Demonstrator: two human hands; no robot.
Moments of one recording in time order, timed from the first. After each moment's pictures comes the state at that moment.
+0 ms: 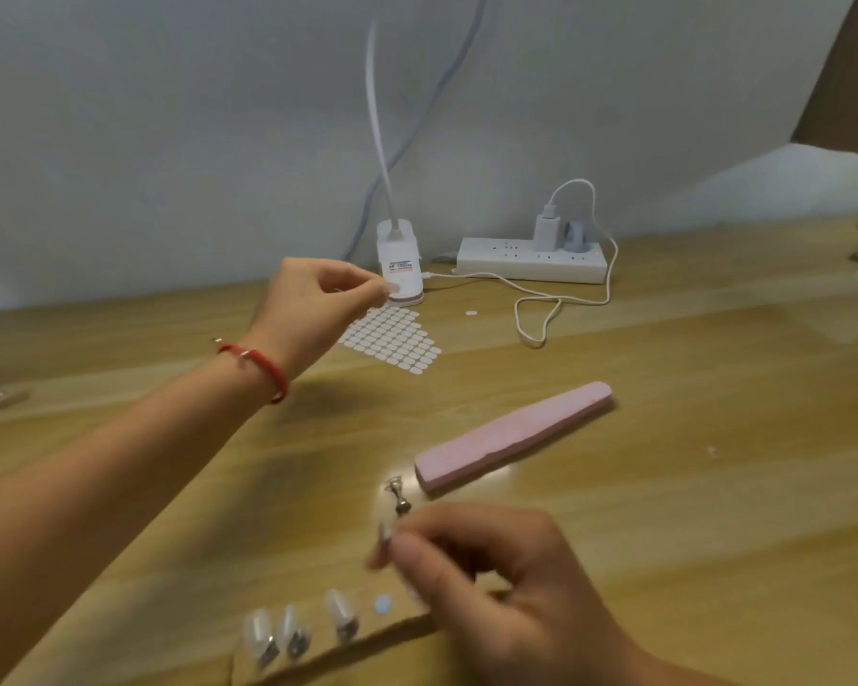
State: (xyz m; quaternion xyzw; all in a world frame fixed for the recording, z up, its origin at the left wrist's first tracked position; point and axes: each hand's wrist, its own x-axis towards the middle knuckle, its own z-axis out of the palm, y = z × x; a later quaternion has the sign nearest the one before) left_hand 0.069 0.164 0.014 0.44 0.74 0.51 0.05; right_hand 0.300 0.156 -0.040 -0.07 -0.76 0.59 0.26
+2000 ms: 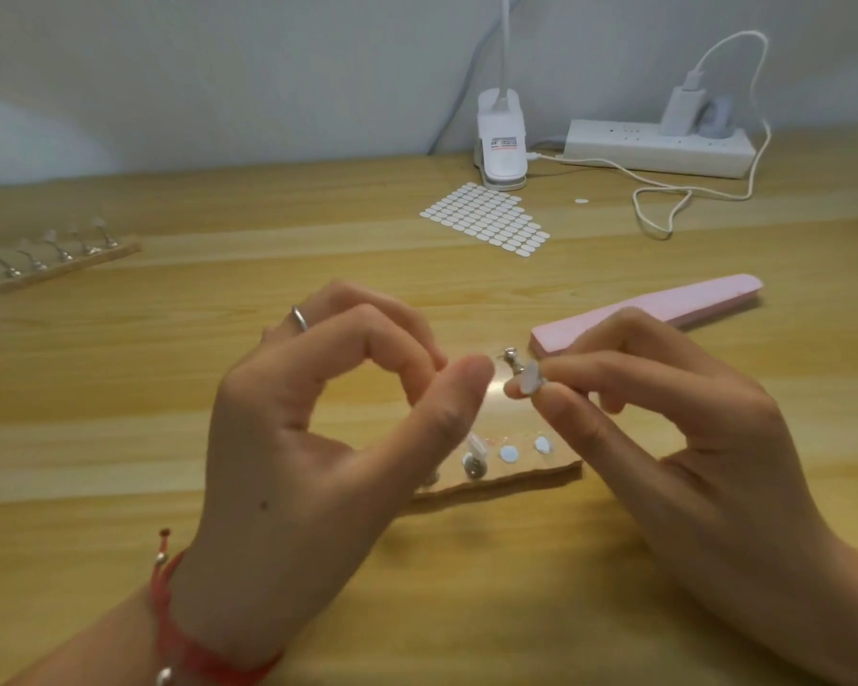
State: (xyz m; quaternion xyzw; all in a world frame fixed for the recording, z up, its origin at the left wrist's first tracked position) left_hand 0.180 0.008 -0.024 0.47 0.69 0.55 -0.06; right_hand 0.301 0.151 -0.045 -0.04 -0.86 0.32 0.39
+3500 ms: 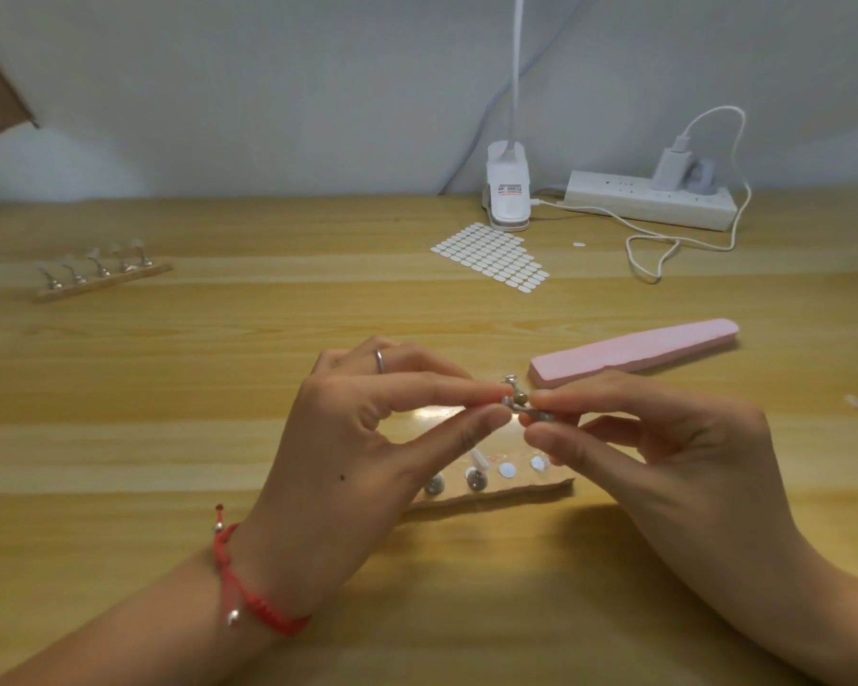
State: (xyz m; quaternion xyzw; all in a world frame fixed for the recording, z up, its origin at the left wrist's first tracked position) left_hand 0.173 0.014 -0.031 0.52 0.69 0.51 -0.06; right_hand 0.302 0.153 -0.045 -0.04 -0.77 0.51 0.38
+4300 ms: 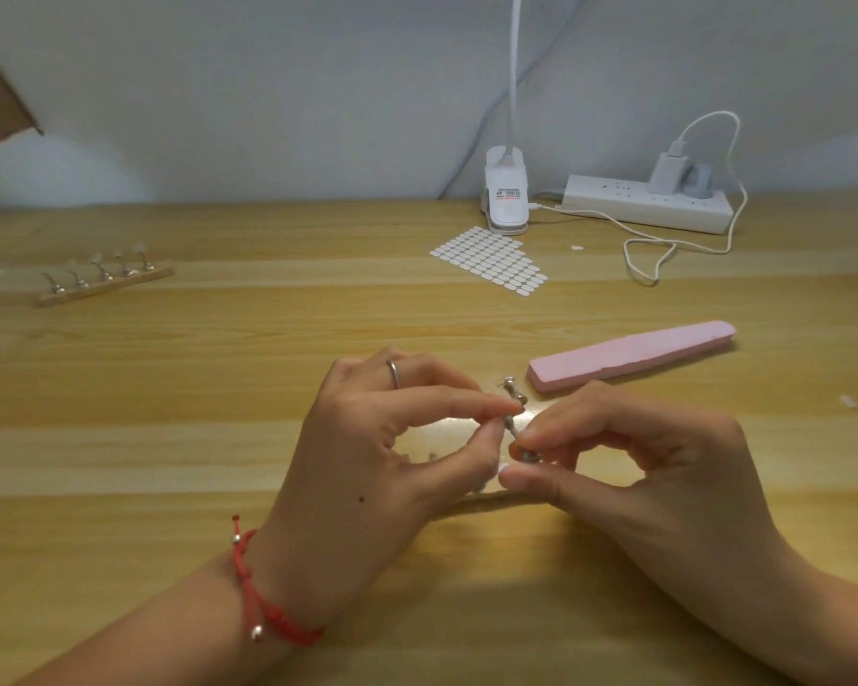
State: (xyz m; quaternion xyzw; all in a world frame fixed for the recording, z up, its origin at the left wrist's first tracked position) left_hand 0.181 0.015 -0.030 0.53 0.70 0.48 -0.08; right_hand 0.303 0.150 -0.048 -0.01 -0.80 0.47 0.36
